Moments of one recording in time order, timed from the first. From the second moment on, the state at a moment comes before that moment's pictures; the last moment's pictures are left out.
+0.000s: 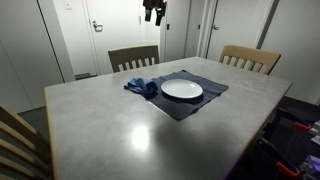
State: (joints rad) arm 0.05 0.48 0.10 -1.44 0.16 1.97 -0.34
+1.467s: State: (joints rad) arm 0.25 0.88 0.06 -1.27 -0.04 1.98 0.19
